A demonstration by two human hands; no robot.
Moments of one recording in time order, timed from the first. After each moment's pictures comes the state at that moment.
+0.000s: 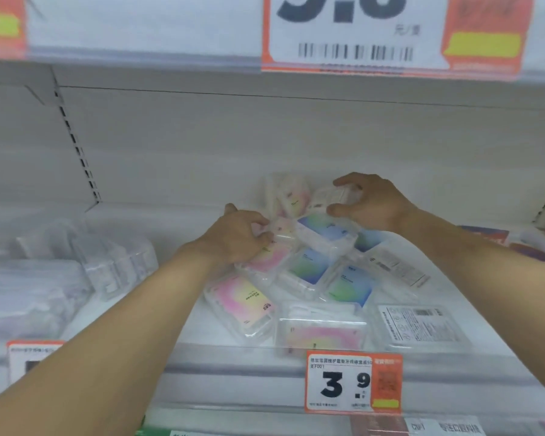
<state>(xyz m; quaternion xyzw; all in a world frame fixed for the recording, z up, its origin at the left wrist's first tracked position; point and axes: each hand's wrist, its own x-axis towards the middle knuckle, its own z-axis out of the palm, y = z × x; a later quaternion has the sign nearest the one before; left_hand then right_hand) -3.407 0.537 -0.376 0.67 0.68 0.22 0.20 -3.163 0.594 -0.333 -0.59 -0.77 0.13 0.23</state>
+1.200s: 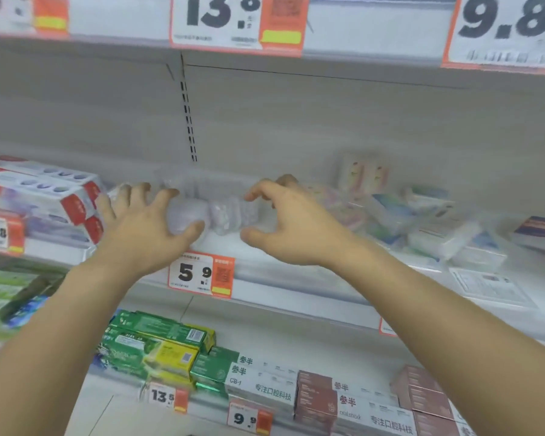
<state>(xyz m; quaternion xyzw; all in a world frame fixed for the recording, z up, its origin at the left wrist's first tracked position) -3.582 0.340 -0.377 0.54 0.82 0.17 -0.10 -3.362 0.408 -0.338 -0.35 -0.90 0.15 0.21</state>
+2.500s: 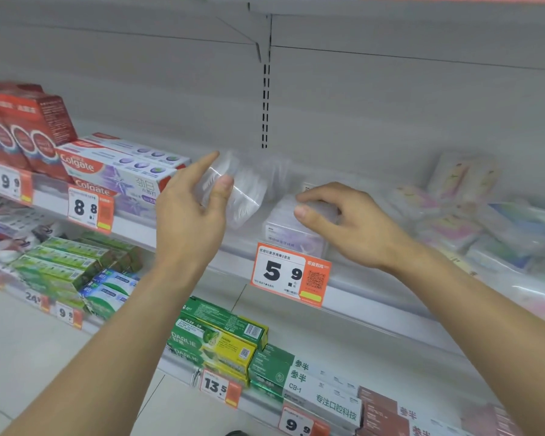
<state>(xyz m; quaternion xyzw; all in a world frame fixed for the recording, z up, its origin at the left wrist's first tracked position) -3.622 0.317 -0.386 0.45 0.69 0.57 -0.03 -3.426 0.434 -0.372 -0.29 -0.90 0.21 0.25</state>
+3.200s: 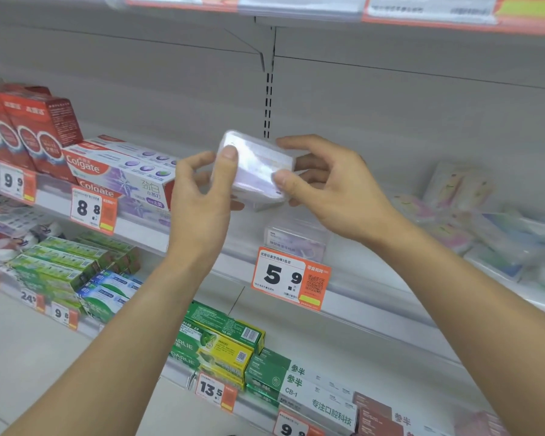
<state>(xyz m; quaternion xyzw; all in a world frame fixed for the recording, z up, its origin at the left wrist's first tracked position) -3.604 0.323 -0.364 0.33 0.55 0.75 0.18 -3.461 0.418 -0.331 -0.22 -0.83 0.34 0.37</state>
